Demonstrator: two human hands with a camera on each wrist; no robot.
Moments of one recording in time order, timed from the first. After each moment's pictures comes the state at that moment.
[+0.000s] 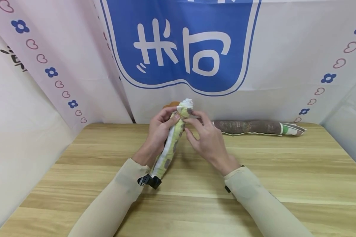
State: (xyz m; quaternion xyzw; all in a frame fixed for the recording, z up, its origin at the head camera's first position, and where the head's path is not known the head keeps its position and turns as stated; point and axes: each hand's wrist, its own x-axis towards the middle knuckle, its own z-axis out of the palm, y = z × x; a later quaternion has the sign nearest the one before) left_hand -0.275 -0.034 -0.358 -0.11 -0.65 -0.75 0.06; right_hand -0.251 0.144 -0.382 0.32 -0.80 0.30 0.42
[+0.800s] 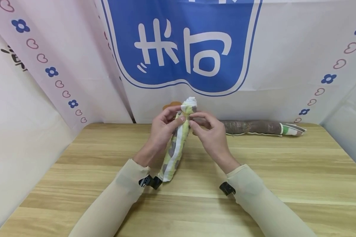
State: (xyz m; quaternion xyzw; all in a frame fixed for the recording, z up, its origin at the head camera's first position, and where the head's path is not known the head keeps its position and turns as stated) left_hand -0.270 -0.032 -0.352 -0.18 -0.67 -0.72 0.06; right_hand -0.237 0.142 -0.366 0.16 -0.71 0.66 0.19
